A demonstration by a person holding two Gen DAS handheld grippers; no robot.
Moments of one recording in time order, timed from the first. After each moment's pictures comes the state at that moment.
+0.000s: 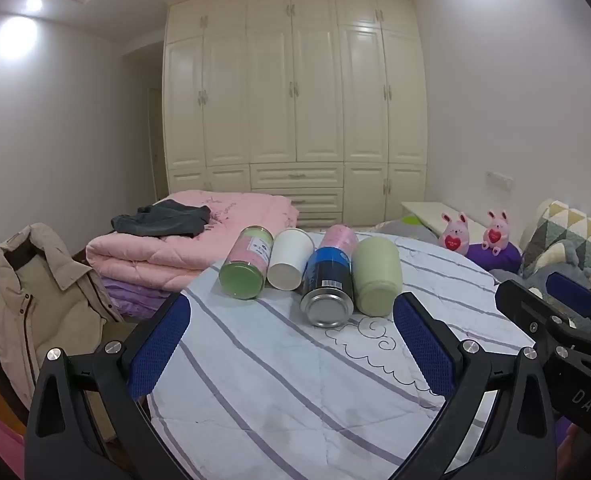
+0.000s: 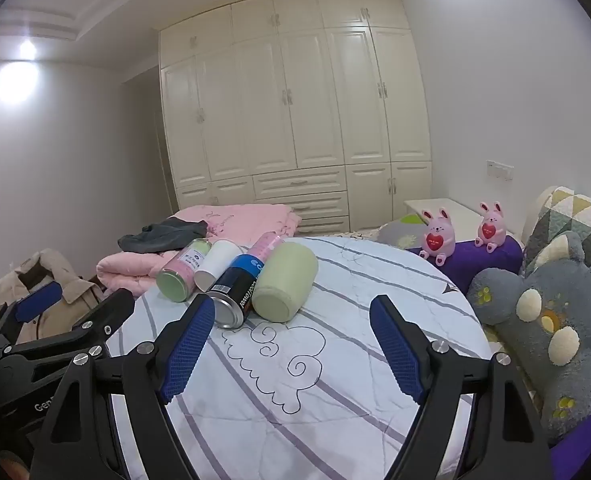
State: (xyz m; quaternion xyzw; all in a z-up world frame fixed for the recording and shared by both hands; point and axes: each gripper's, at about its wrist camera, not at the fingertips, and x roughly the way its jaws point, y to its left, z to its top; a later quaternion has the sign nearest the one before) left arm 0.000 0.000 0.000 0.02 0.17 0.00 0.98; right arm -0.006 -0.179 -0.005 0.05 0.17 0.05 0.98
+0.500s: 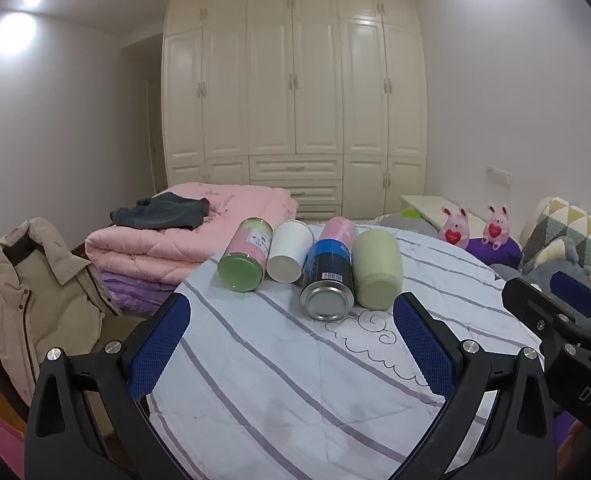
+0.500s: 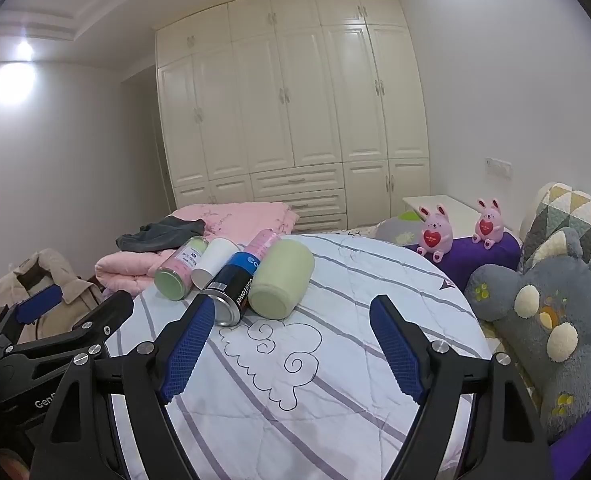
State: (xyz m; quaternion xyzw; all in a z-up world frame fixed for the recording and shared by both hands) left arm 0.004 0.006 -0.010 0.00 0.18 -0.01 0.98; right arm -0.008 -0.183 -0.005 0.05 0.17 0.05 0.98
